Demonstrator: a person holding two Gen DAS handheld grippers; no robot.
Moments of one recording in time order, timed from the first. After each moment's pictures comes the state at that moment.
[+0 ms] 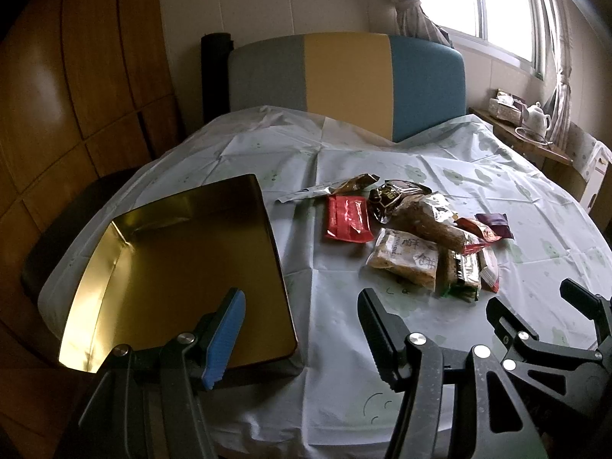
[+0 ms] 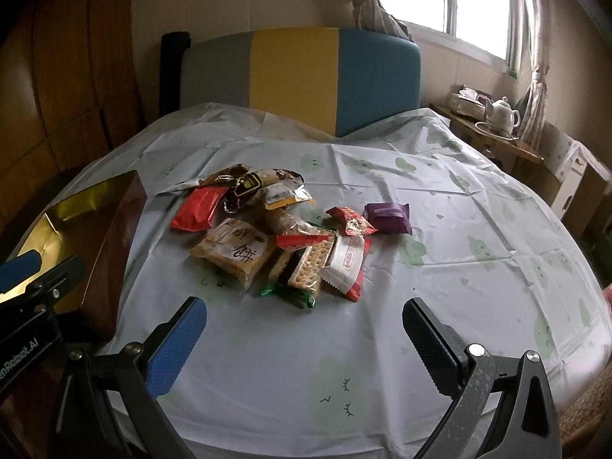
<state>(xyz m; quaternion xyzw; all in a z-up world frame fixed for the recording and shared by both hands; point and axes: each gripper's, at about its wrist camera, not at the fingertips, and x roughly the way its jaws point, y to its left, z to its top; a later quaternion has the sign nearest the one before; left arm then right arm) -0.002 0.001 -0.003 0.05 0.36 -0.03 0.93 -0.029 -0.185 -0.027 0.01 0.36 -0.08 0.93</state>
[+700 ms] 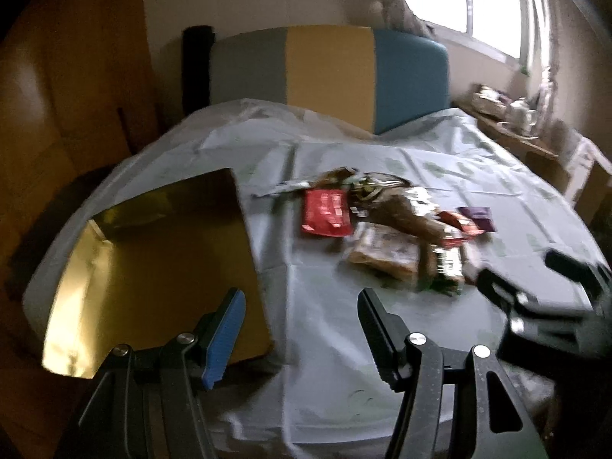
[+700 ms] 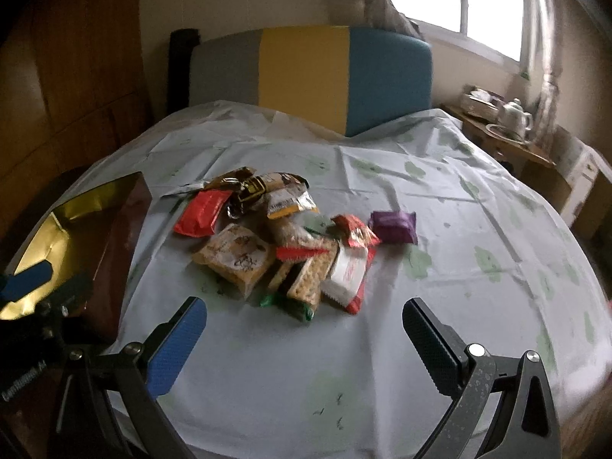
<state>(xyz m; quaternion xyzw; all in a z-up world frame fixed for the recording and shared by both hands) 0.005 -0.005 -0.003 0.04 0.38 -0.08 0.92 -0.013 -0.196 -0.017 0.01 0.37 -0.04 0.93</state>
